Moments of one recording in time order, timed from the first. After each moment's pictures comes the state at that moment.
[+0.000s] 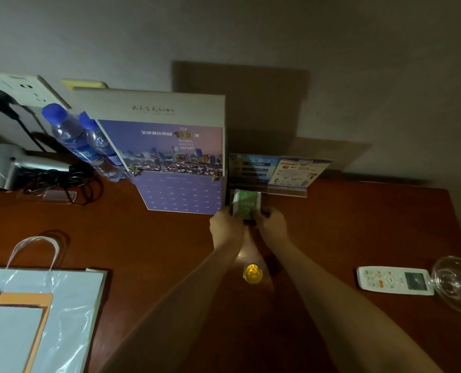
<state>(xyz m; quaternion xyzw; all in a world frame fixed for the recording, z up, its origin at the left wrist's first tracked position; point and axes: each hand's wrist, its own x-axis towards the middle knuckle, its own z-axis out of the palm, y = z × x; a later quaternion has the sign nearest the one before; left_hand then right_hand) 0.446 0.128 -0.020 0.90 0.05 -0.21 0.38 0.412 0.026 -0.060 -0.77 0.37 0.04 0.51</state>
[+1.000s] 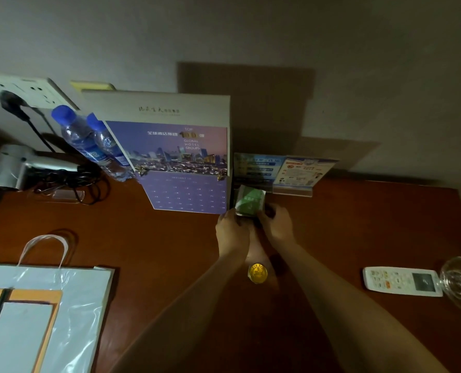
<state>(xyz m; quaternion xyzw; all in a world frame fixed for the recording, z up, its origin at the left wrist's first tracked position) 0.432 0.135 -0.021 0.91 0.00 -0.17 0.38 0.410 0.026 -0.045 -0.79 0.30 -0.03 0.53</state>
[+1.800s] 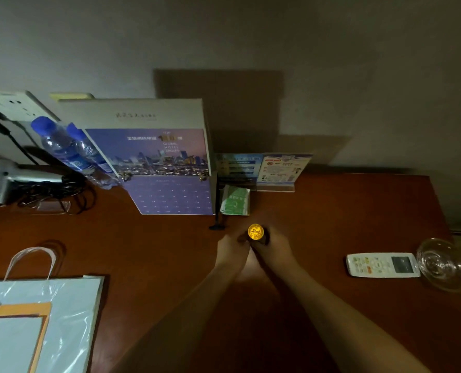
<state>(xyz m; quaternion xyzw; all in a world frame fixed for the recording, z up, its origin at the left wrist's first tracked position) 0.397 0.132 -0.033 0.87 -0.05 -0.31 0.37 0.343 0.031 -0.056 -0.80 0.33 0.03 0.51</state>
